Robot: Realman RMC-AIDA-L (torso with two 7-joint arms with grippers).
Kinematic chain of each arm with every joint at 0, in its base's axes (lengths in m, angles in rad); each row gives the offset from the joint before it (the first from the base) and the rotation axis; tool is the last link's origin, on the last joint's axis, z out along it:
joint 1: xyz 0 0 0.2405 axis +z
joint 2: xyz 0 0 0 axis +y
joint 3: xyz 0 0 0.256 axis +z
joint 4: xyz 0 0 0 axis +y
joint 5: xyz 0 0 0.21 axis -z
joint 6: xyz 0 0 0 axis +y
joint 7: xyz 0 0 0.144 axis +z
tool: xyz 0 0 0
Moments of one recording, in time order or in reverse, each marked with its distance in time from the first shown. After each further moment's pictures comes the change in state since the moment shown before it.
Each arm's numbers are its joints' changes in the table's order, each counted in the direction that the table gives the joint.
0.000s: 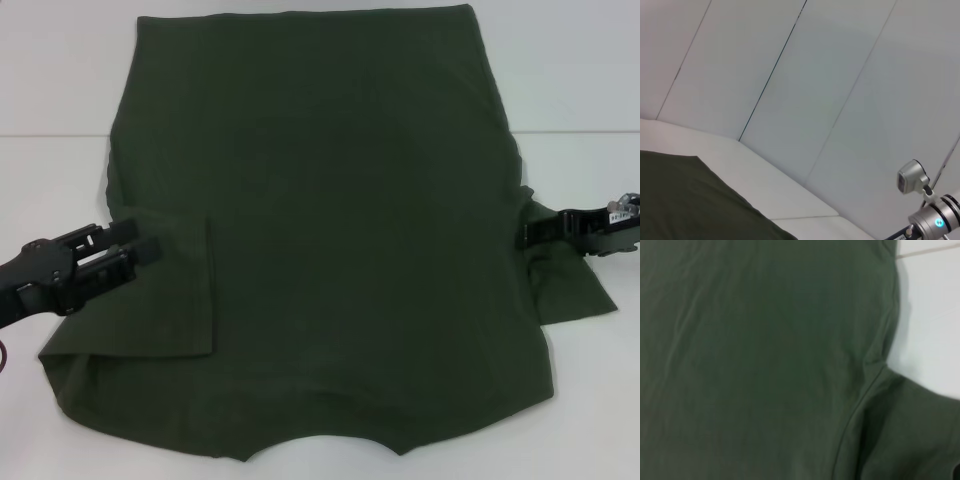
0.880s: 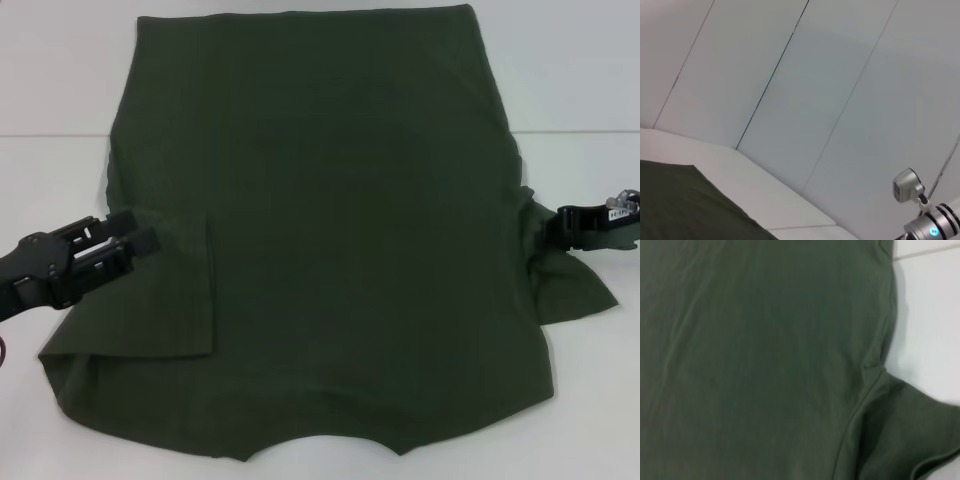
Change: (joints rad) left arm 0.002 -0.001 0.000 0.000 0.026 0.010 -0.005; right arm 0.003 0.003 -0.006 -0.002 0.007 0.018 0.034
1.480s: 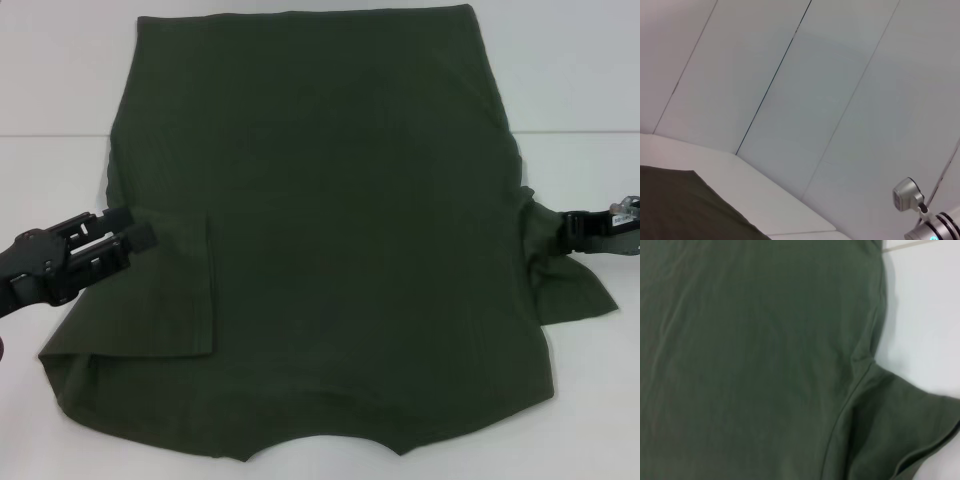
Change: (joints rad) left arm 0.003 0.000 0.000 0.000 0.015 0.002 -0.001; right arm -0.007 -0.001 -0.002 0.015 0.004 0.018 -0.002
